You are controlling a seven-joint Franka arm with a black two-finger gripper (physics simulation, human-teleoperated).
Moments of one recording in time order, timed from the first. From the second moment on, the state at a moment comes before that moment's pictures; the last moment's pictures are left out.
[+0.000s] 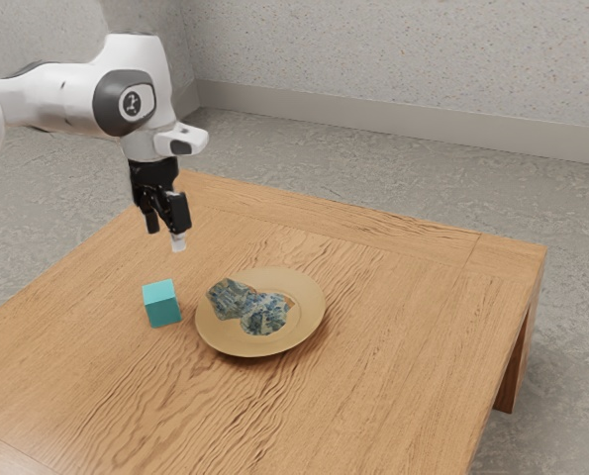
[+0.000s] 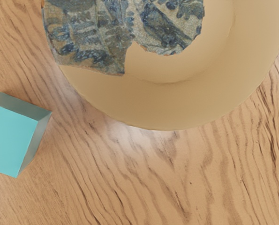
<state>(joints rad) -0.27 0.14 0.36 -1.77 -0.07 1.72 0.48</state>
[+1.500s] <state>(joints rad) -0.21 0.54 0.50 -1.80 -0.24 2.11 1.35</state>
